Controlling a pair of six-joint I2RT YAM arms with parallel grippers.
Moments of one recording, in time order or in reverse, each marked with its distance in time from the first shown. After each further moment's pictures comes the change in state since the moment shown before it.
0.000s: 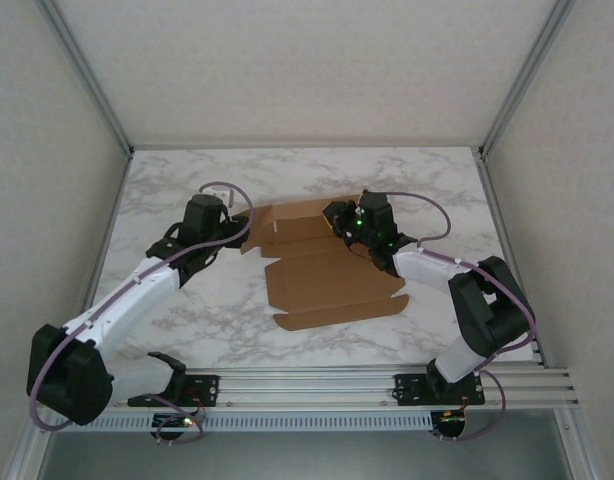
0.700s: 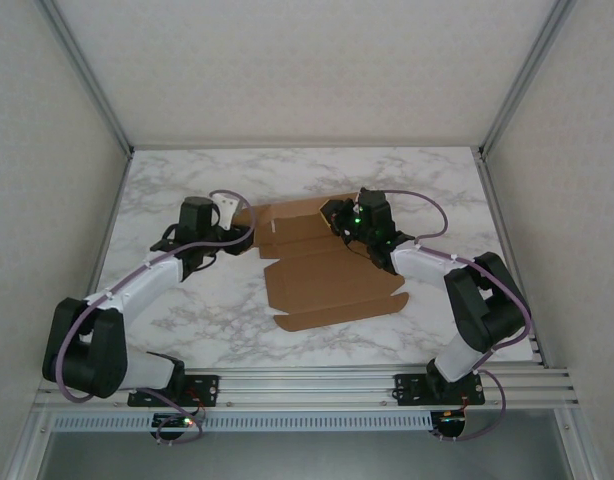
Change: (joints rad) left arm 0.134 0.121 -0.098 0.201 0.396 0.195; right arm -0.002 0.033 0.023 0.019 -0.020 -0.002
